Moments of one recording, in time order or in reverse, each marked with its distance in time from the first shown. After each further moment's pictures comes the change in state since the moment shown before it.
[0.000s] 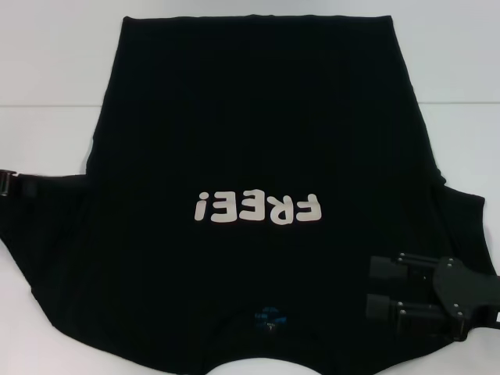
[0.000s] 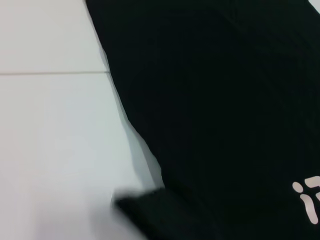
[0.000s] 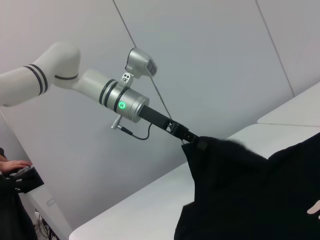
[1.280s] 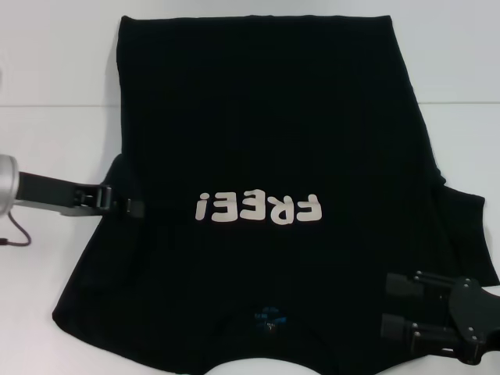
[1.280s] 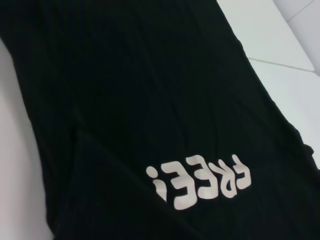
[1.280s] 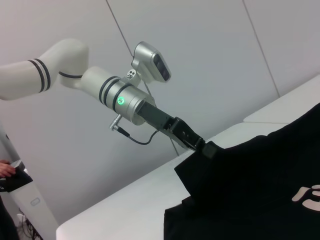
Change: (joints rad) left arm -0.059 -0.102 0.027 -0.078 -0.105 0.105 -0.109; right arm -0.066 0.002 0.013 0.000 -0.004 -0.002 -0.072
